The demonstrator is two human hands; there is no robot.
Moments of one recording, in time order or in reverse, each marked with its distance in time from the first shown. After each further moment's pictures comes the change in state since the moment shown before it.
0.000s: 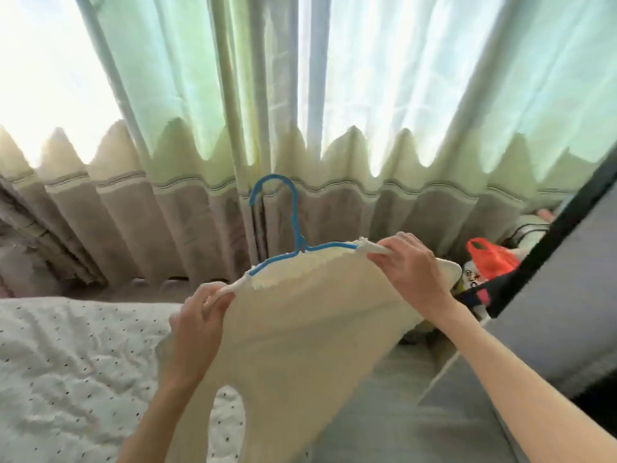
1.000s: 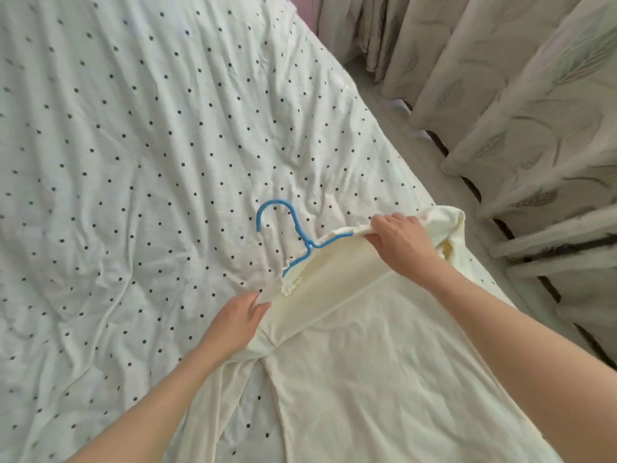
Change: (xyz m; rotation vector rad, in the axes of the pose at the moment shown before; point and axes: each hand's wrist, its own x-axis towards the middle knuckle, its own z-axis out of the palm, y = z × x) left_hand -0.010 -0.458 -0.089 0.273 0.009 -0.978; right_hand -0.001 -0.152 0.669 -0.132 -1.129 -0.822
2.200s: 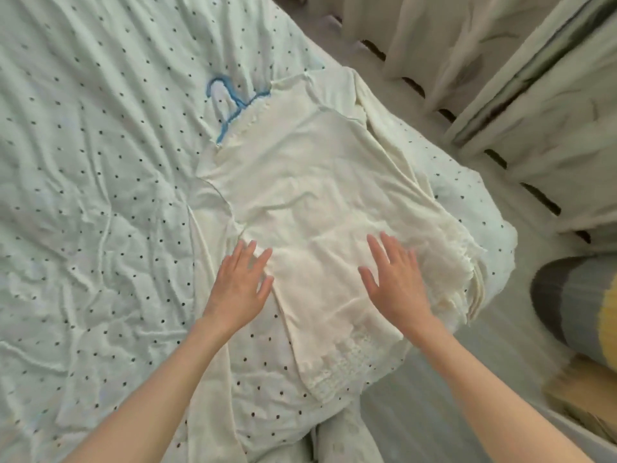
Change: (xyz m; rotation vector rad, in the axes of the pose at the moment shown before) left_hand -0.171 0.001 0.061 0.548 -0.138 0.368; right_hand -0.337 -0.087 0.049 0.353 -0.014 0.456
